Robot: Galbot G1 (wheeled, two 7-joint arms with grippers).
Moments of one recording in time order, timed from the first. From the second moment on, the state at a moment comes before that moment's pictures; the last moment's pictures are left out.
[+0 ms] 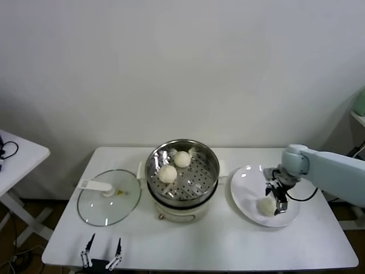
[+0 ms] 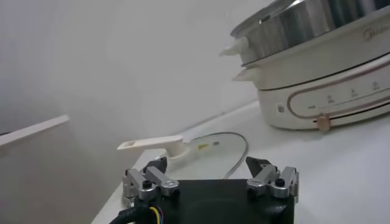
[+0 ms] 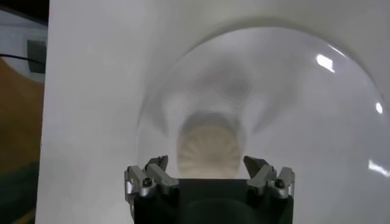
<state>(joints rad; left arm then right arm) 1.73 -1.61 -0.77 -1.69 0.33 -0.48 0.04 0.30 0.68 -1.39 1.25 0.19 -0.27 -1.03</state>
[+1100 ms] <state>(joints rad) 1.74 -1.61 -0.77 -1.70 0.34 -0.48 0.03 0.70 0.73 -1.53 1.42 0.23 -0.12 -1.10</state>
